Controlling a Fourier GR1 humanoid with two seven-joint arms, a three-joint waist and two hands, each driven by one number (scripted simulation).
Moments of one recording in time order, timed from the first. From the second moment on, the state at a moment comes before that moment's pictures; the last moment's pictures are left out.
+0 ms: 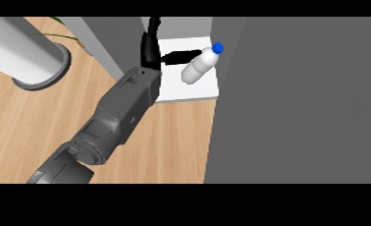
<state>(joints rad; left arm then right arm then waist) -1.15 0.00 -0.25 -0.11 0.57 0.58 -0.68 0.34 -0.23 0.39 -2.48 -0.04 0.02 0.13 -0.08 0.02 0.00</state>
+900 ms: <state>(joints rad) -1.07 0.00 -0.28 -0.39 0.66 0.26 -0.65 0.35 -0.22 0.34 -2.49 -0.04 0.04 0.14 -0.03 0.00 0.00</state>
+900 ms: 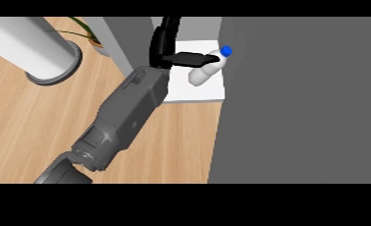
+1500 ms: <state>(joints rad) -0.68 0.03 -0.44 -0.91 0.64 0.33 -0.53 0.32 -0.25 0.35 -2.49 -0.03 0.05 0.17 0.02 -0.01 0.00</state>
